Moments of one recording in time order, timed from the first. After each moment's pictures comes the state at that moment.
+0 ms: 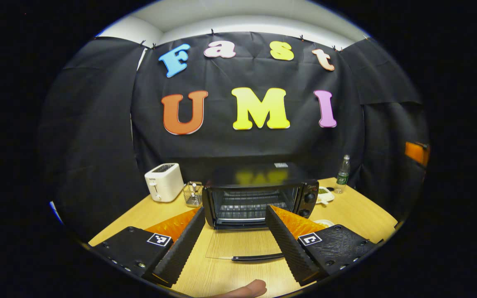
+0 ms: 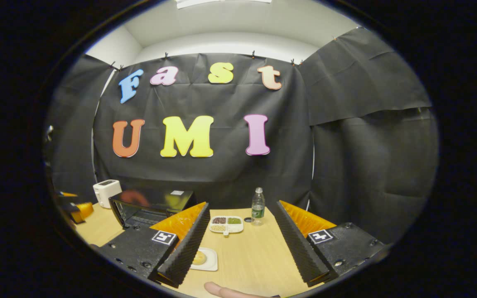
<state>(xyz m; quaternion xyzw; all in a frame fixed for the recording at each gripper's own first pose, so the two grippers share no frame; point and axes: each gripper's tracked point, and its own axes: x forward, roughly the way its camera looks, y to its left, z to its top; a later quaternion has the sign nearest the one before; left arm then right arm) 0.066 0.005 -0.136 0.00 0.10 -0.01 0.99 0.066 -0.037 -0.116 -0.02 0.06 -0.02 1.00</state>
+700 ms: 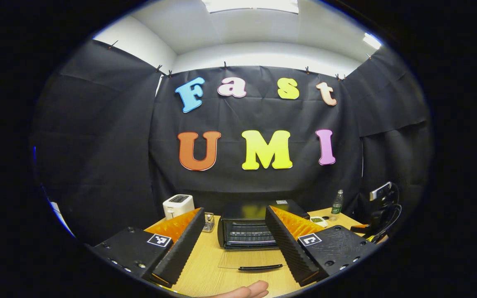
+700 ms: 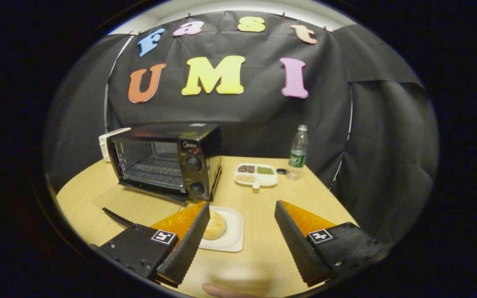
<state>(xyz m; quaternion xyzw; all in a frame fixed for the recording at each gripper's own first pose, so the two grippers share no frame) 0.005 0.035 -0.056 -0.01 0.01 0.02 1.00 0.125 0.043 -0.327 -0.06 0.23 0.06 0.97</state>
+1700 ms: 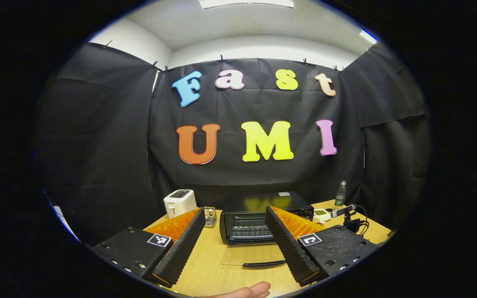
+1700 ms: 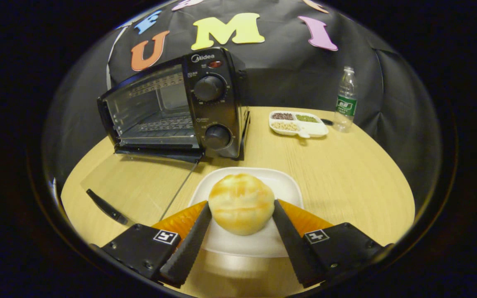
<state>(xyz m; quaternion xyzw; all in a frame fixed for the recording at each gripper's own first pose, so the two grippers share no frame) 0.012 0.030 -0.070 0.00 0.04 0.02 1.00 0.161 0.100 -0.443 -0.01 0.35 0.12 0.93</state>
